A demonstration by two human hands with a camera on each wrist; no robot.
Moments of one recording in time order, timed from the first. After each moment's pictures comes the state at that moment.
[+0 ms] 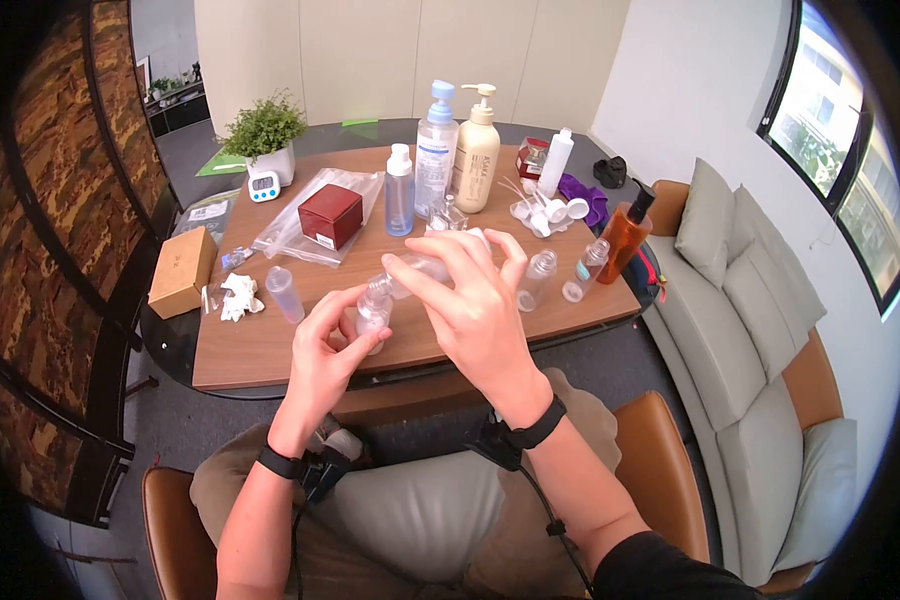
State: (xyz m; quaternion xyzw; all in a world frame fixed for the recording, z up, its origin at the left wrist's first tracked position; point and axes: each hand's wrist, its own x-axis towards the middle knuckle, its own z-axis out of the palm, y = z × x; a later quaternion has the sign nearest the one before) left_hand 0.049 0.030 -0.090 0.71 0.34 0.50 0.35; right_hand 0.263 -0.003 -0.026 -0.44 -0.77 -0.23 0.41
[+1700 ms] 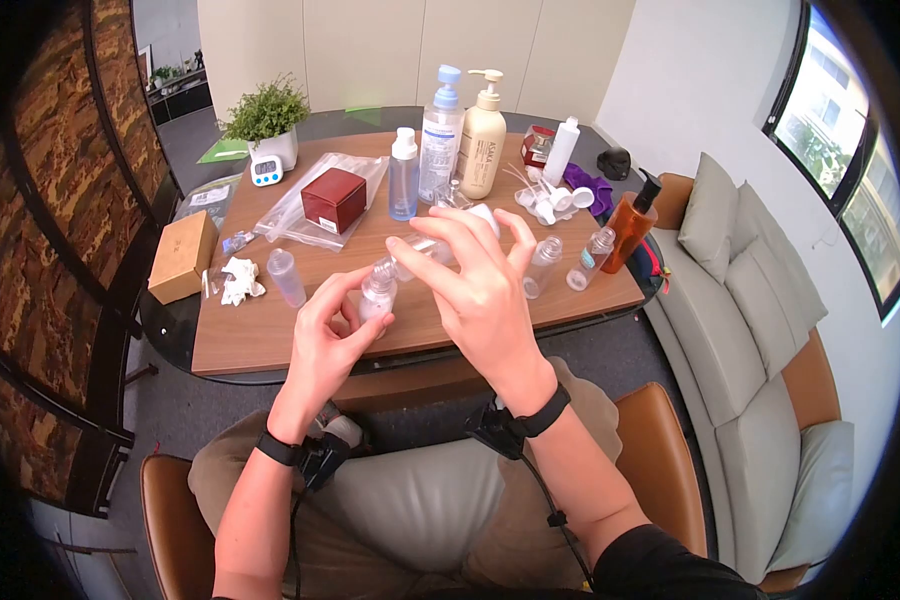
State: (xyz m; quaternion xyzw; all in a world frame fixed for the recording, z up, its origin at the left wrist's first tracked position) left_hand 0.049 0.029 -0.089 0.72 0.33 0.51 0.34; right_hand 0.261 -0.004 -0.026 -0.44 -0.76 -0.25 0.40
